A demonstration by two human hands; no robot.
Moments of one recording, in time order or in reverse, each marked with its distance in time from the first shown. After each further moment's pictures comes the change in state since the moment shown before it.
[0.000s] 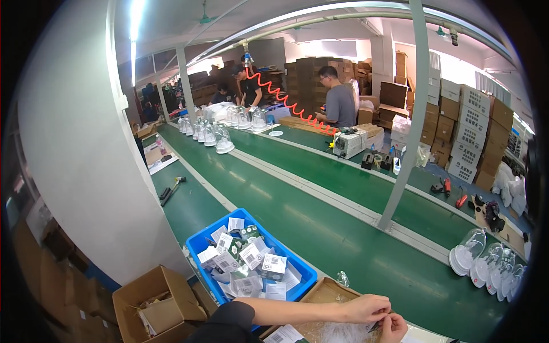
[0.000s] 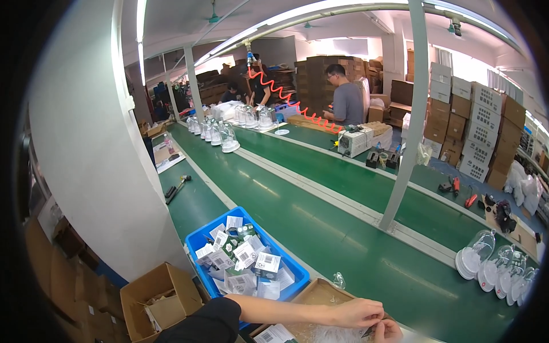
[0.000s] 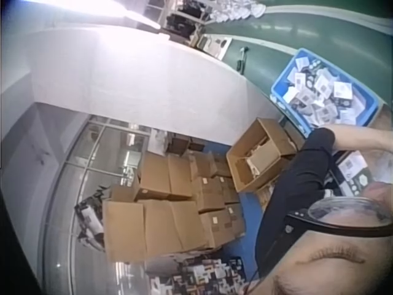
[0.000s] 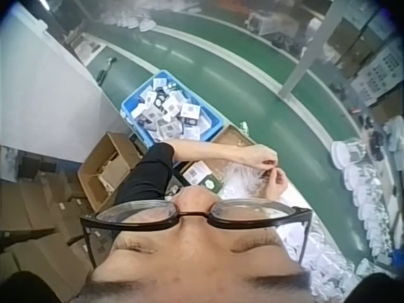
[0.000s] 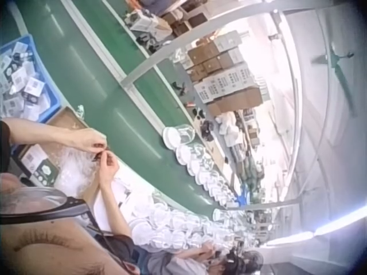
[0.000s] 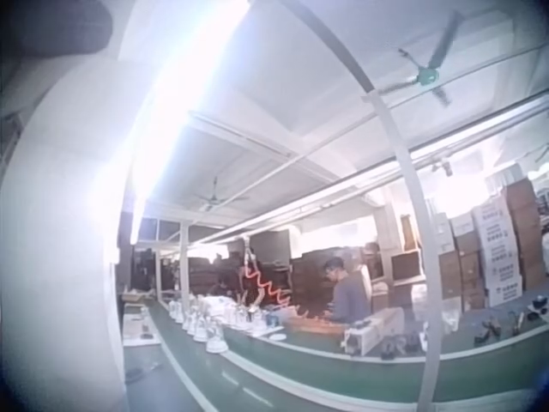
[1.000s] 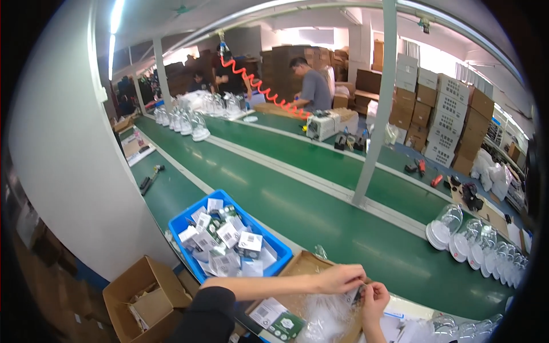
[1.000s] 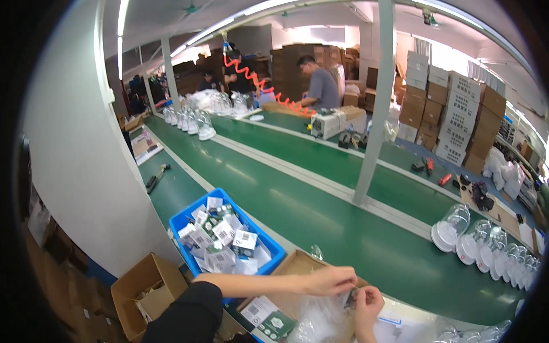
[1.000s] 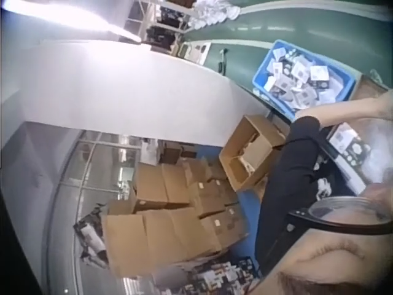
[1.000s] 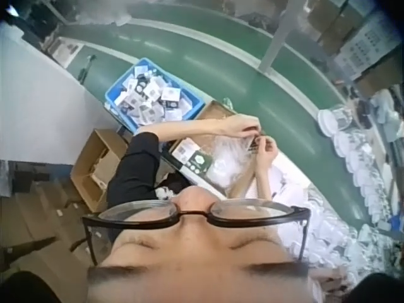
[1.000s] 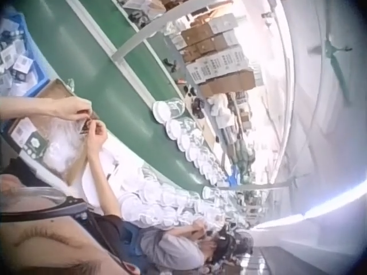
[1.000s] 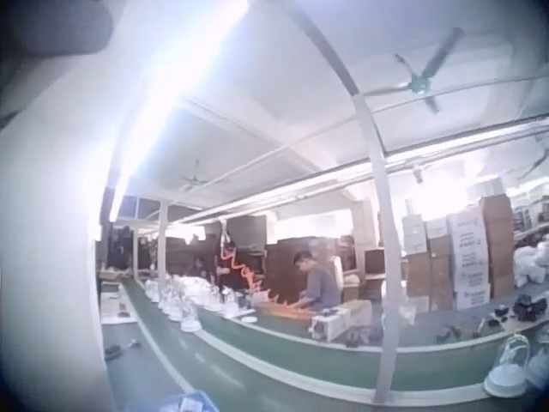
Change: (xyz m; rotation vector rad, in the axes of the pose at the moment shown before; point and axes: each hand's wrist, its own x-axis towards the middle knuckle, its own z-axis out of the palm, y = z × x) left_hand -0.015 0.017 -0.015 0.089 0.066 0.017; right_hand 0.008 0.007 0.006 -0.060 -0.012 -0.083
